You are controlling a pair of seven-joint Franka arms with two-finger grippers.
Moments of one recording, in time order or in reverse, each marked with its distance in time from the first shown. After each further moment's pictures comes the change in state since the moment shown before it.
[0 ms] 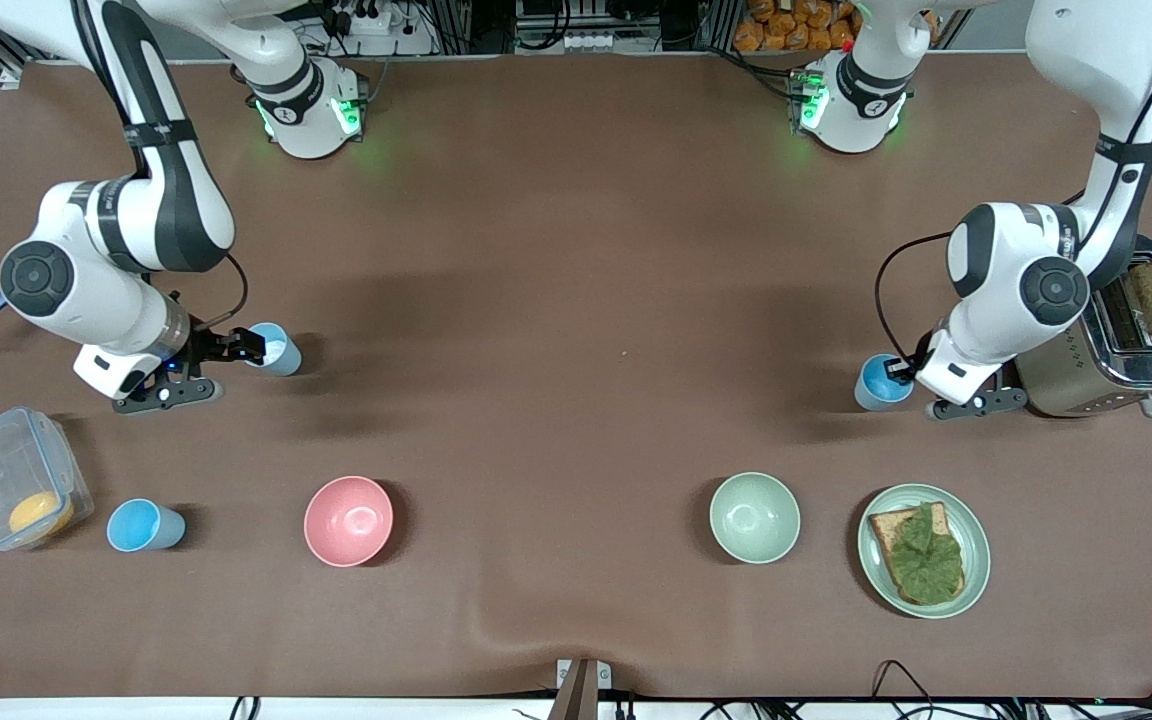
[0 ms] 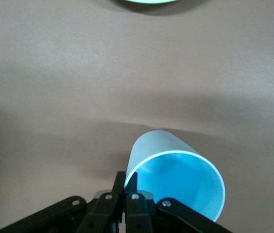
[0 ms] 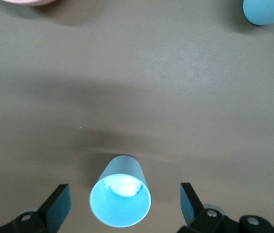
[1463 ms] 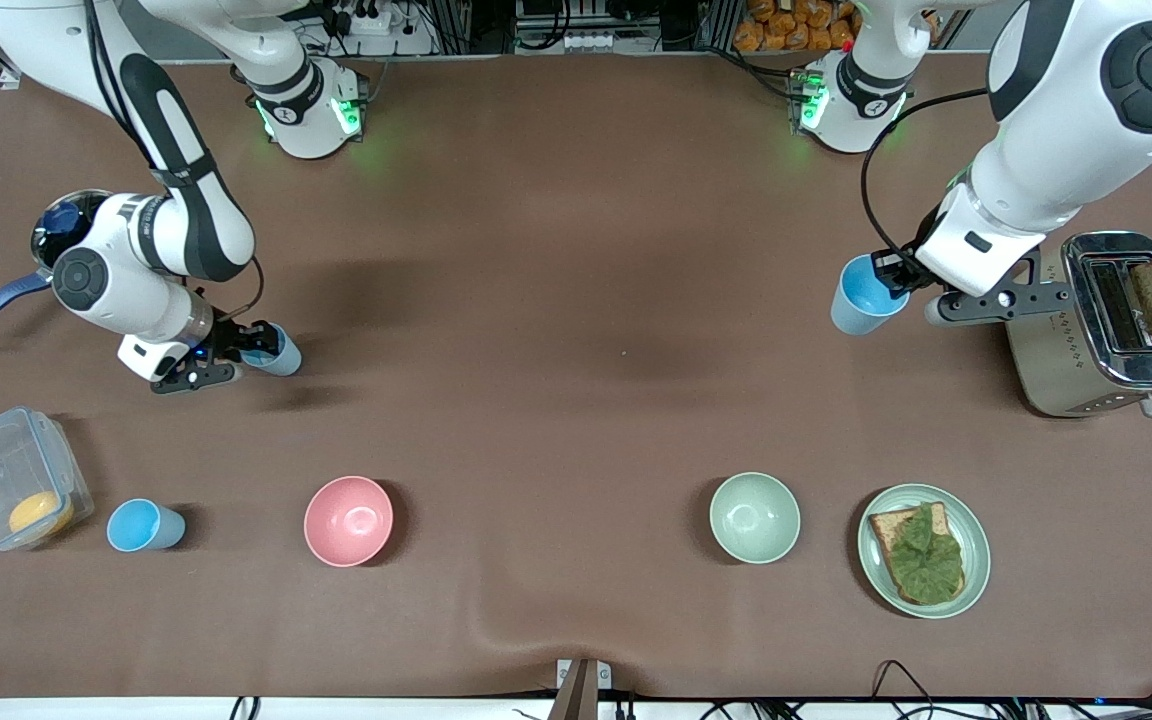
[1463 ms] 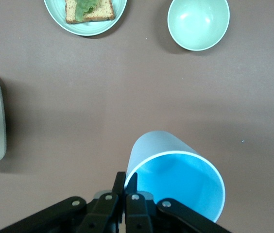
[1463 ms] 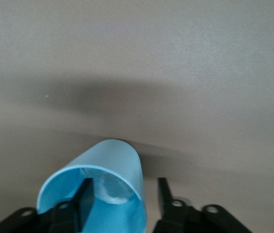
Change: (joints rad) left arm -0.010 -0.265 -0.199 0.400 -0.068 -0.671 -0.104; right arm -0.052 0.062 0.007 -0.202 0.152 0.224 -0.136
